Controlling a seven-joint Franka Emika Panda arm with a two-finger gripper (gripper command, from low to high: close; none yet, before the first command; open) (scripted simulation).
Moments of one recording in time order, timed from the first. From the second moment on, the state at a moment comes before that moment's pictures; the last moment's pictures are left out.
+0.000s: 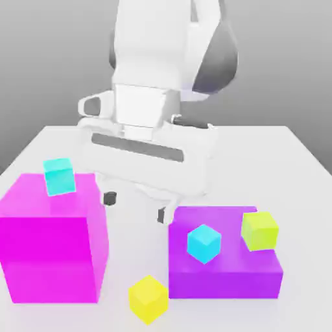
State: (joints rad) arm -0.23 -0.05 0.15 -2.51 -0.13 2.64 1.44
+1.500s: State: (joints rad) arm -0.43 -0.38 -0.03 -2.48 -0.04 2.13 1.11
